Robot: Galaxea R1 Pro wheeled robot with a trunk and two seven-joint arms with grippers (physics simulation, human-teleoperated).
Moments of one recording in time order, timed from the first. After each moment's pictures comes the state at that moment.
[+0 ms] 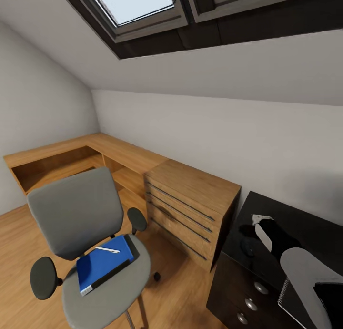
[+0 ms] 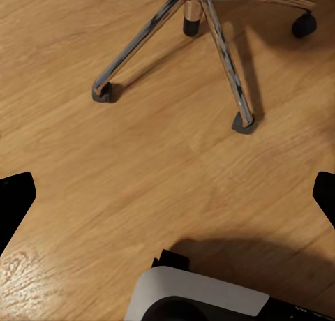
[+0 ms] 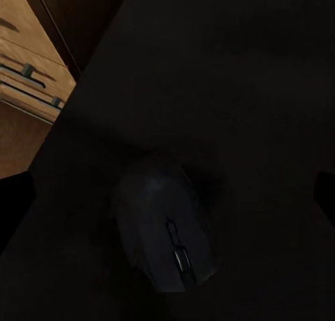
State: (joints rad) left arm -0.10 0.05 0.35 -0.03 0.03 -0.66 -0.09; right arm -0.88 -0.20 0.07 -0.40 -0.24 0.54 -0.11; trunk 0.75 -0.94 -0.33
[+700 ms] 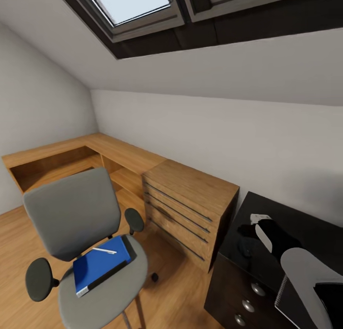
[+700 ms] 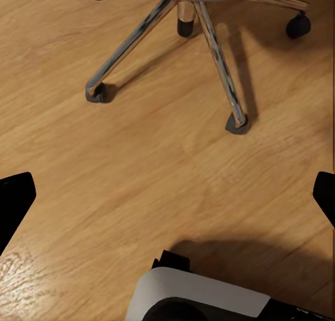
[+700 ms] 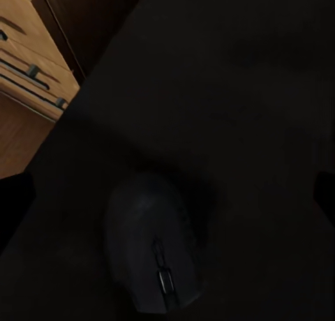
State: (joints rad) left arm -0.10 0.05 0.35 -0.03 0.03 -0.66 -0.09; right arm -0.88 -0.21 0.08 -0.40 -0.18 0.53 -0.03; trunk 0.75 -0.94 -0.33
